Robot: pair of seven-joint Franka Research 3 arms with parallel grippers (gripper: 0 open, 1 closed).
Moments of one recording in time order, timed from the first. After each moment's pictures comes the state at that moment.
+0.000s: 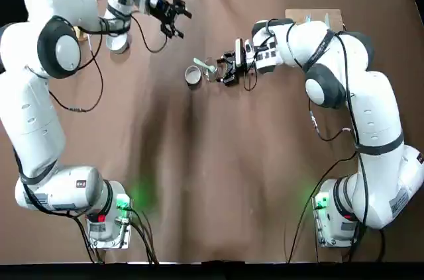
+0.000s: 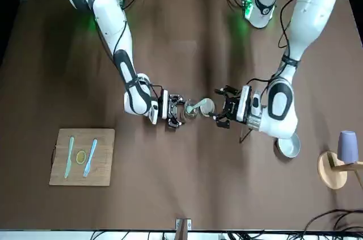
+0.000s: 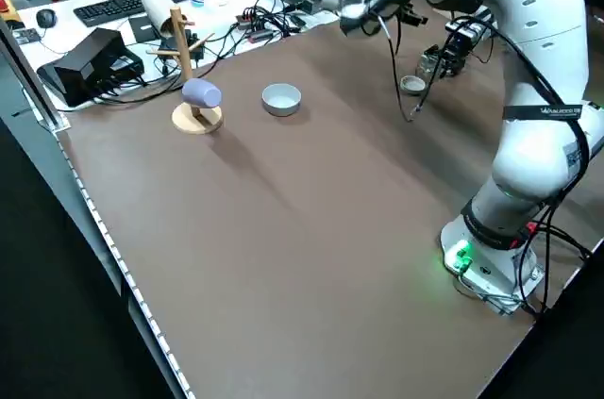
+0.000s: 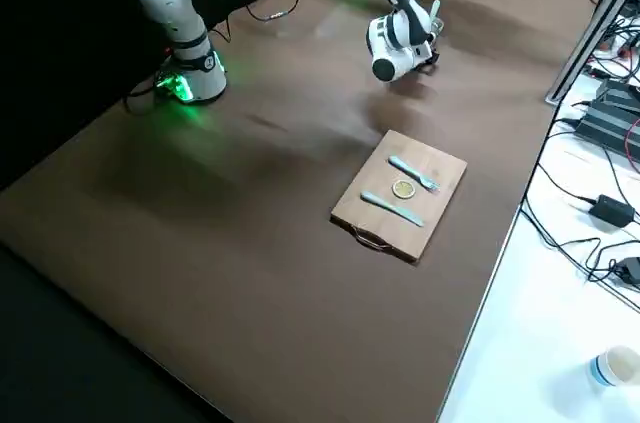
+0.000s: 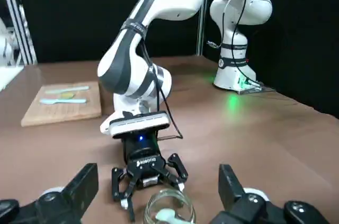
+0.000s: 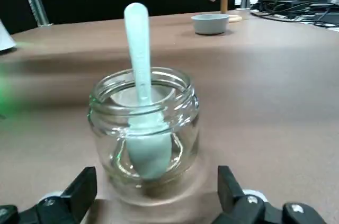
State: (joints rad) left arm 0.01 0.61 -0.27 -1.62 -1.11 1.72 2.16; right arm 0.60 0.92 -0.03 -1.68 1.90 2.16 -2.54
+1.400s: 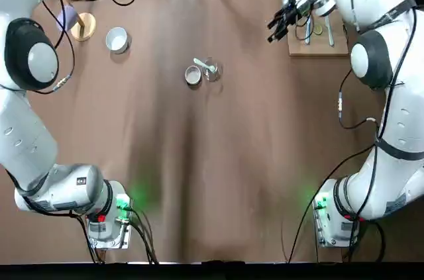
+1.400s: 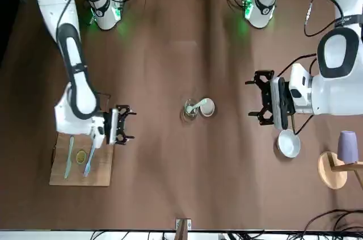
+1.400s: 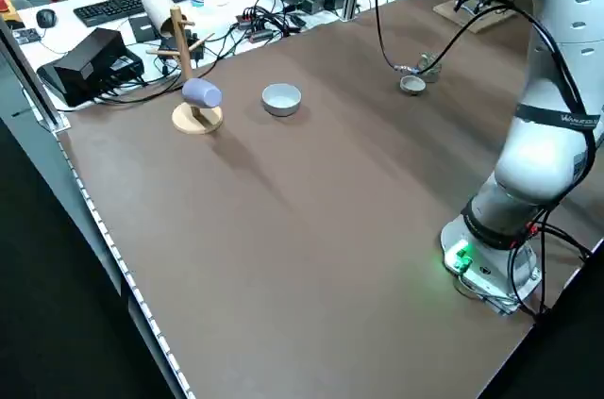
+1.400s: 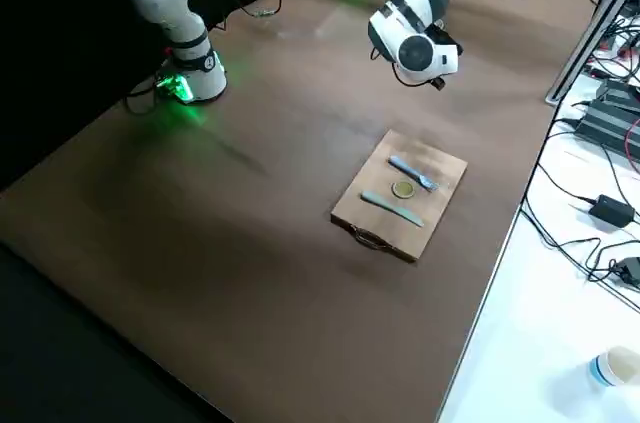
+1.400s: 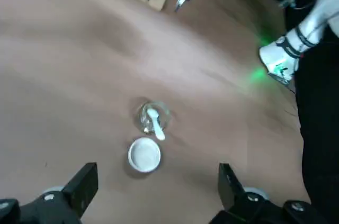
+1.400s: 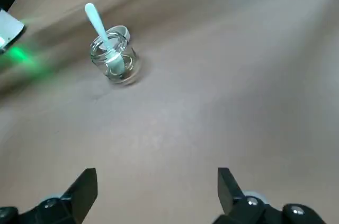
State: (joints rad) left arm 0.08 0.37 -0.26 -1.43 -0.64 1.63 1.06; right arm 0.33 0.59 -0.23 -1.70 1.02 1.95 -1.67
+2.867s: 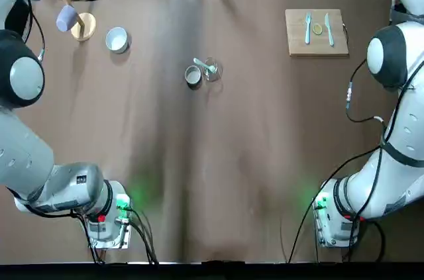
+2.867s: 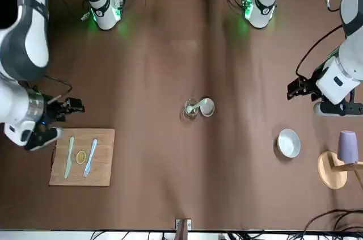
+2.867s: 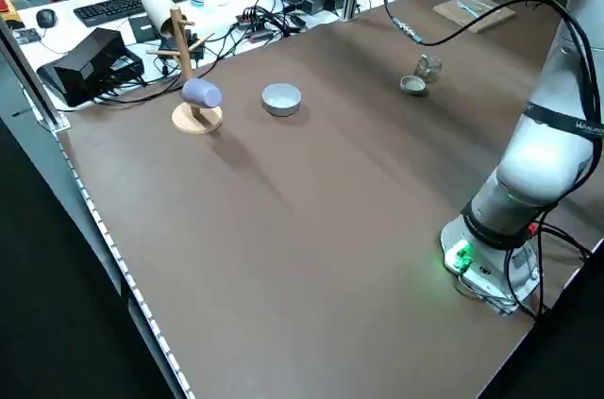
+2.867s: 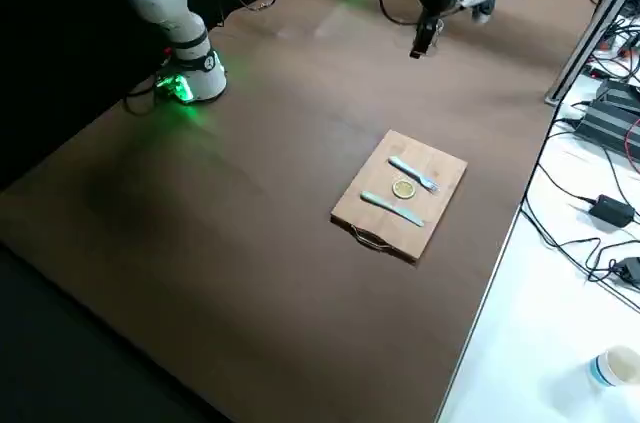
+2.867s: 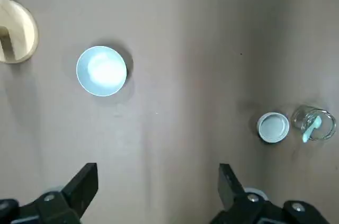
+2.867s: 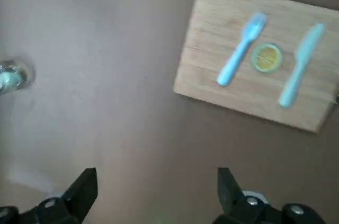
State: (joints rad) left arm 0.12 0.20 -0.27 -1.44 0.00 1.63 -0.11; right arm 0.30 0.49 -0.34 -1.18 0.31 1.44 -0.29
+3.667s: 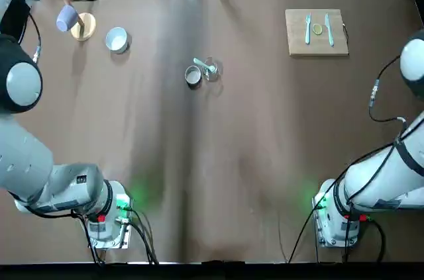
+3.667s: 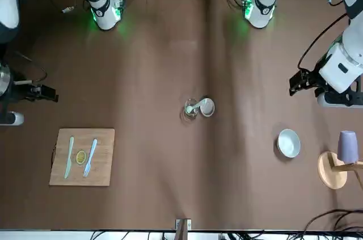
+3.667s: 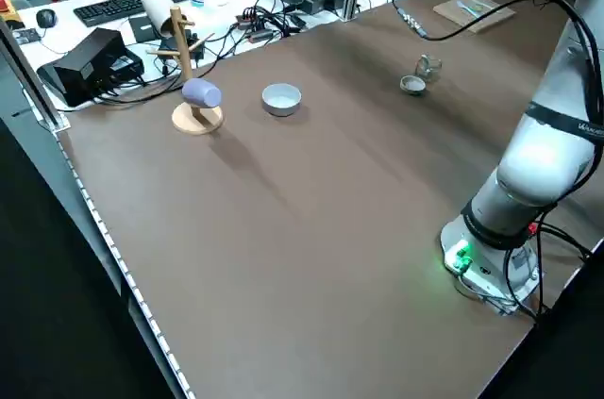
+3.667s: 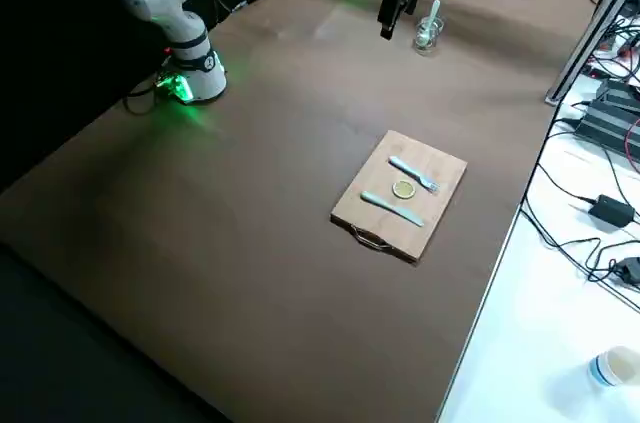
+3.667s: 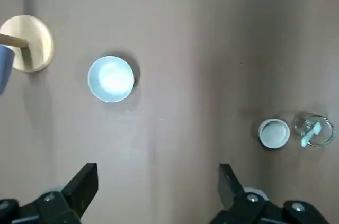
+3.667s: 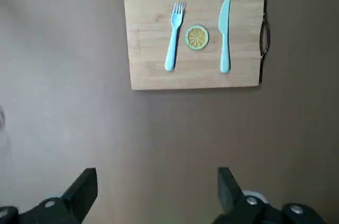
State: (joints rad) left arm 0.12 0.16 -0.28 -1.43 0.04 1.62 -0.12; right arm -0.03 0.25 0.06 -1.34 0.02 1.50 0.06
